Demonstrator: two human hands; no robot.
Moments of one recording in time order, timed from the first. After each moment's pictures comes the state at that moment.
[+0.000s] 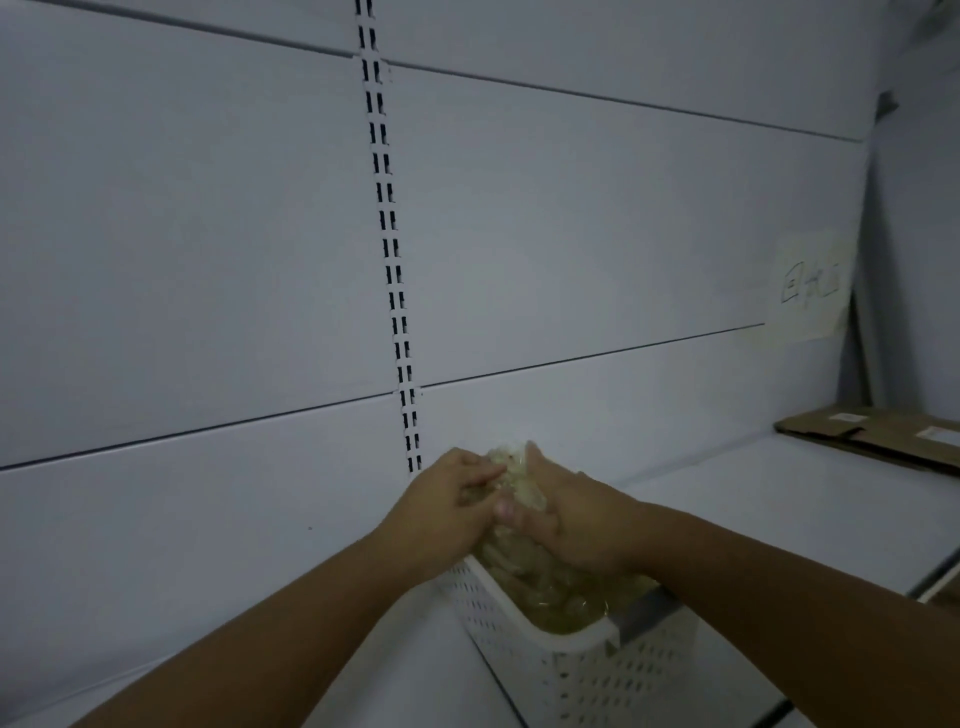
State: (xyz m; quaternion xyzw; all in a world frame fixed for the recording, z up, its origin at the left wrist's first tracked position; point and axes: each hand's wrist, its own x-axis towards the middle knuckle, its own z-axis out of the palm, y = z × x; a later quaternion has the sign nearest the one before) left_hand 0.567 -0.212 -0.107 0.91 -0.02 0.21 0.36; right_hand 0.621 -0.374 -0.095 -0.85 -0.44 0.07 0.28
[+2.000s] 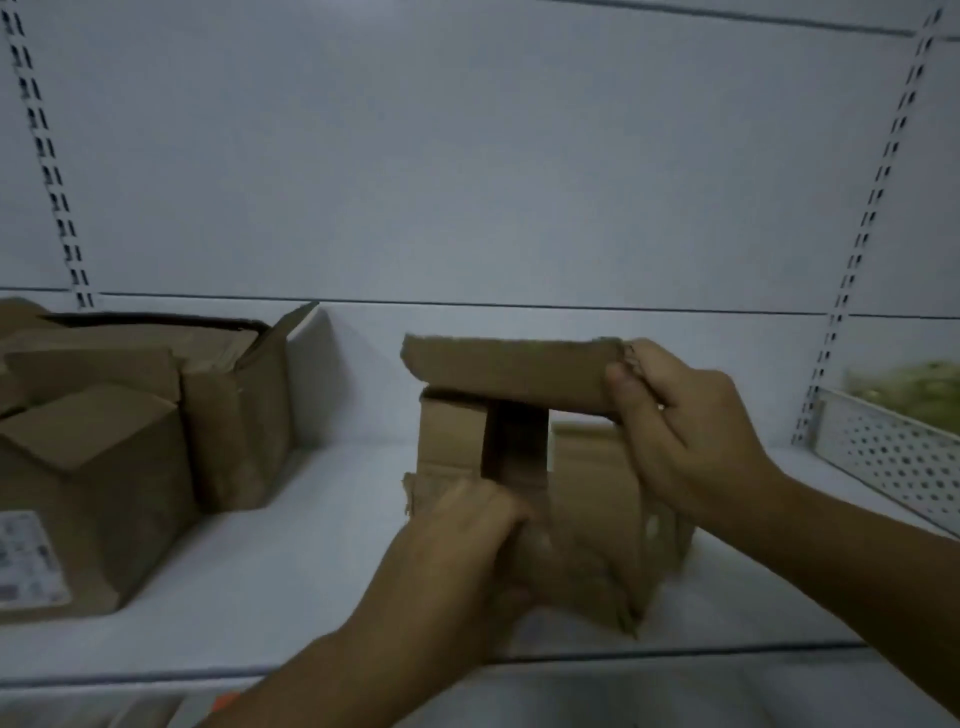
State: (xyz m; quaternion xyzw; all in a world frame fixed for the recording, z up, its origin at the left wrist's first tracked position) left_hand 0.069 -0.055 -0.152 0.92 0.09 0.36 0.08; right_hand 0.230 -0.167 -0.073 -0.57 -0.64 -0.27 0.44
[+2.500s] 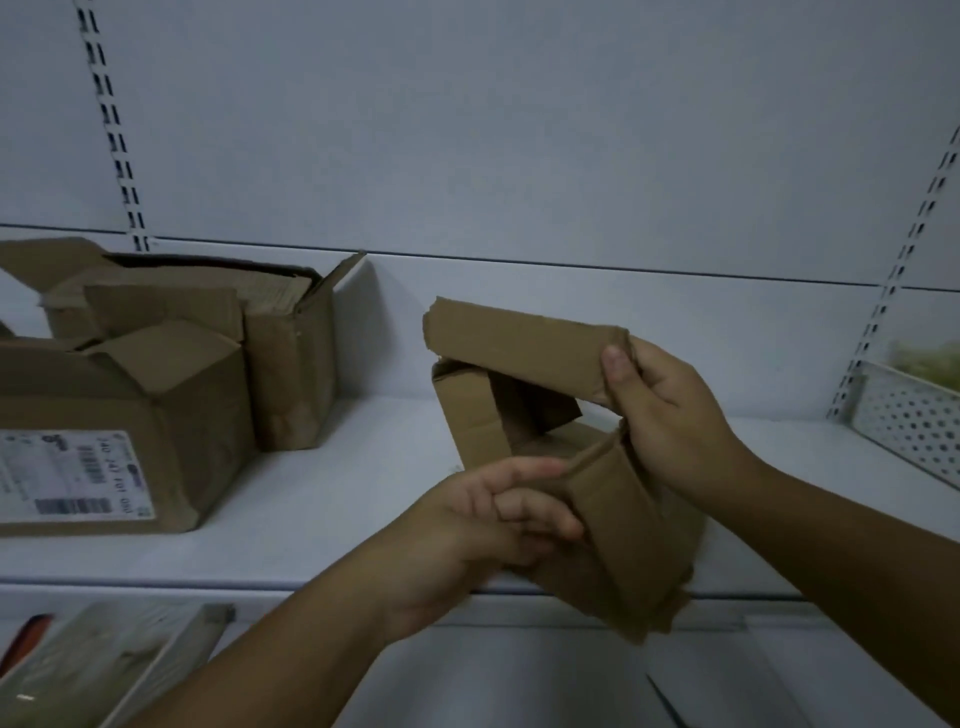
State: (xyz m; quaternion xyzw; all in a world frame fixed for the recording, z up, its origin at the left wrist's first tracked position) left_hand 0.051 -0.037 -0.168 0.66 -0.01 0.13 0.74; right_hand 0.219 -0.130 -0.109 -0.60 -0.59 -0.07 0.54
